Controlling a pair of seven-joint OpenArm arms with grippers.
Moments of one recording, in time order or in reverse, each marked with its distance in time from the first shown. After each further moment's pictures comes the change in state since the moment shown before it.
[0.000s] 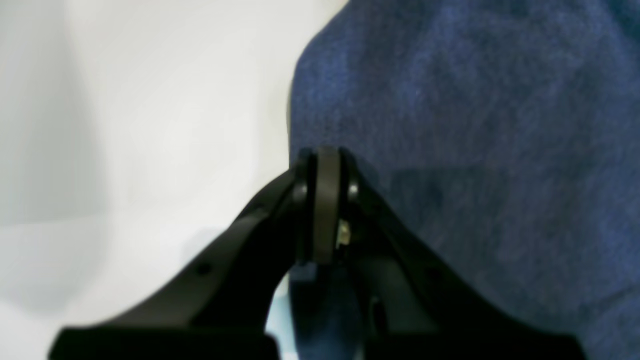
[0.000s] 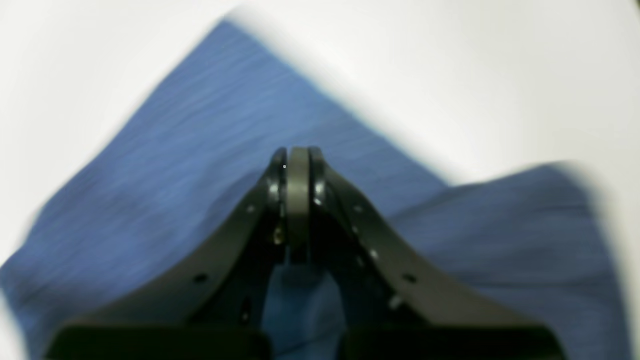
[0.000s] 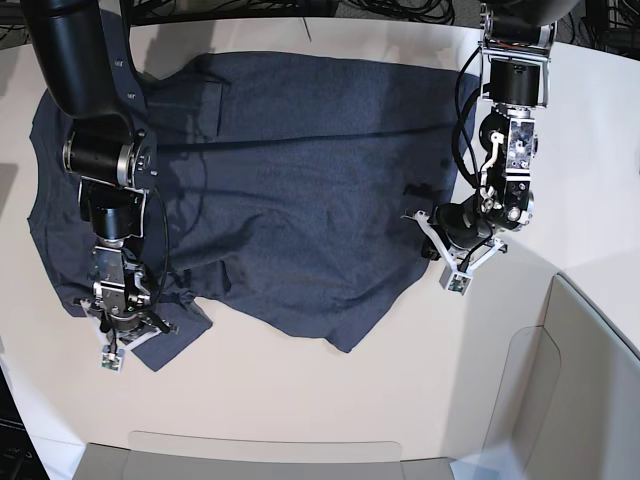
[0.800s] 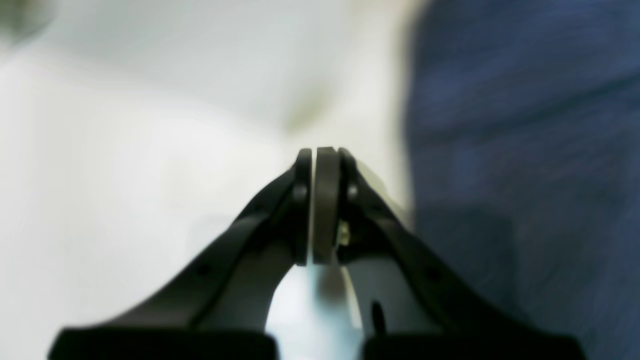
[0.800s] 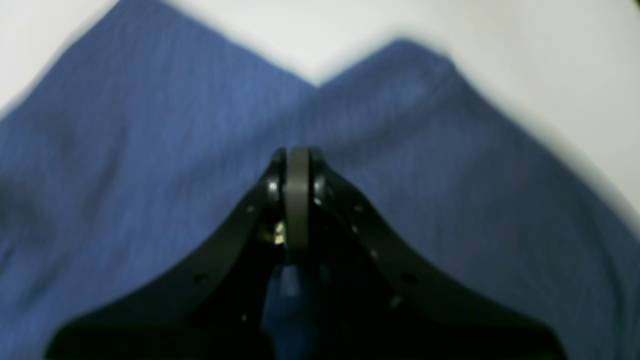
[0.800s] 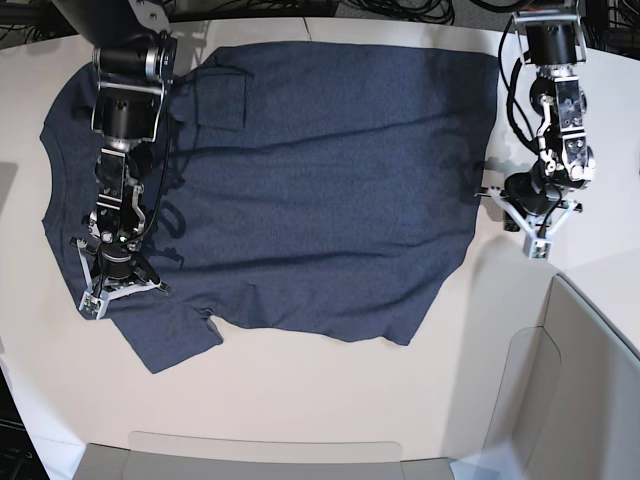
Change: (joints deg) left arm 11.3 -6.3 -14.6 11.0 0.6 0.4 2.2; right arm -27.2 -2.1 -0.1 43.3 13.5 -4.4 -10.2
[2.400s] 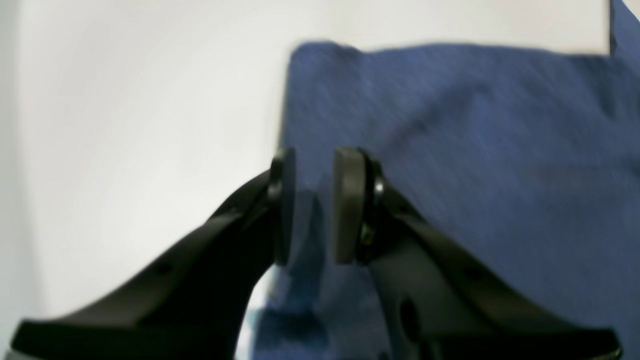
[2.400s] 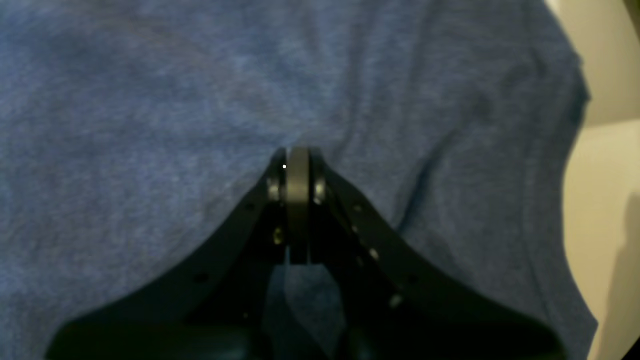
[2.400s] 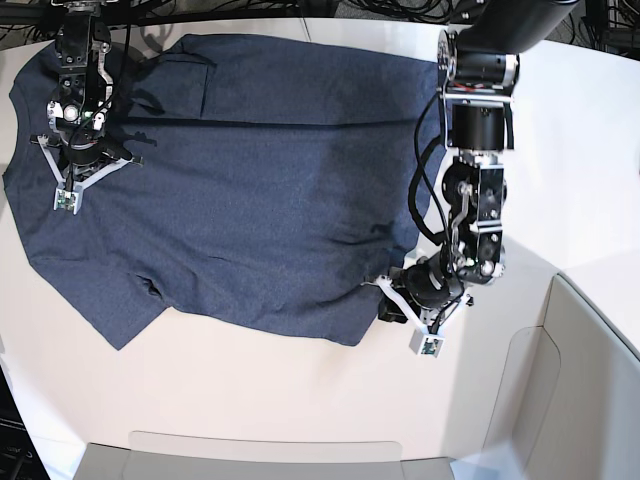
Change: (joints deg) left arm -23.7 17.0 10.4 -16.6 -0.3 -0.3 -0.6; right arm -33.8 11.5 -0.3 39.1 1.4 0.3 -27.9
